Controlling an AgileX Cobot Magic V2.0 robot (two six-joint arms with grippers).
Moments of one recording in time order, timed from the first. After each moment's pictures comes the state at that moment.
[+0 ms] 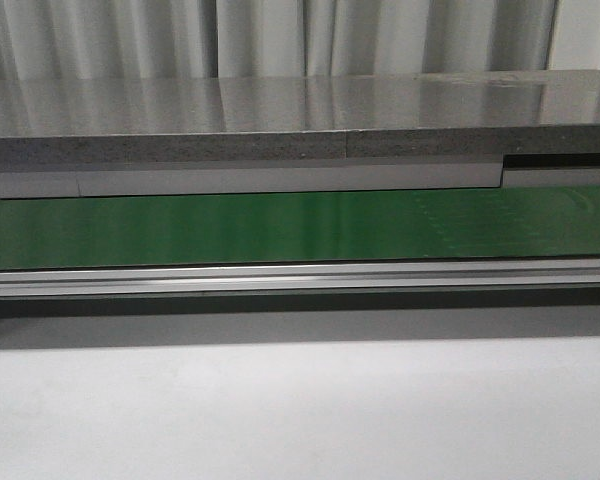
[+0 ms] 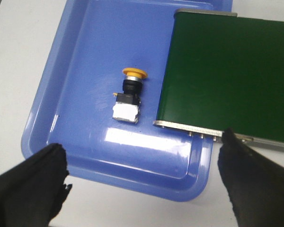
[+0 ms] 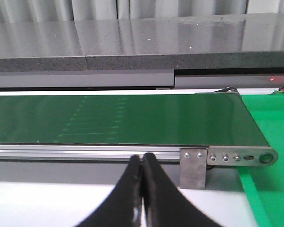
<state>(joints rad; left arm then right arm) 0.16 1.16 -1.04 0.18 0.91 -0.13 0.06 -0.01 0.03 0.08 0.13 -0.02</state>
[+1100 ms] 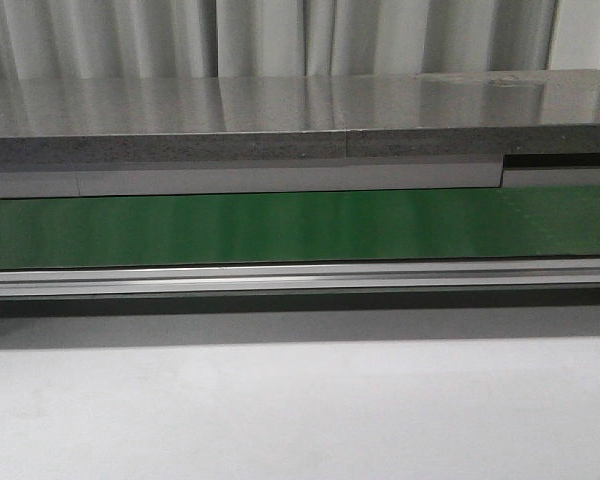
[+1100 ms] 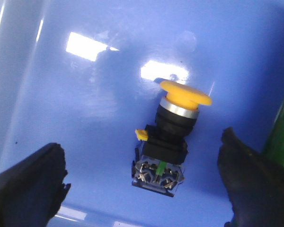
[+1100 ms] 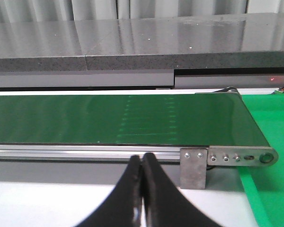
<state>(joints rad) 0.43 1.90 -1.39 -0.08 0.96 0.10 0.06 -0.01 0.03 0.08 0.13 -0.02</state>
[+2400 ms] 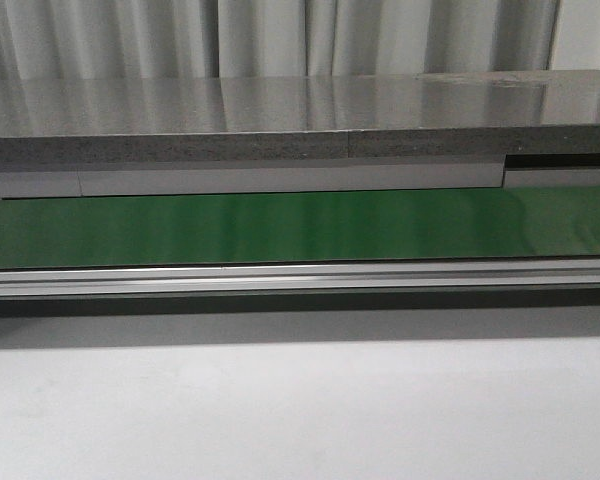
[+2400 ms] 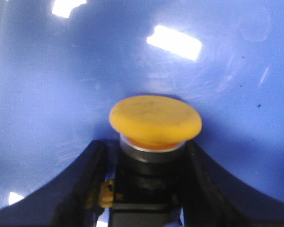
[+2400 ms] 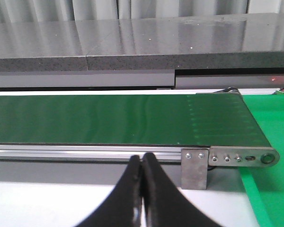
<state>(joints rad) 0.44 2.09 -1.42 -0.10 0.94 0.14 0.06 -0.01 0.03 0.08 0.13 -0.02</state>
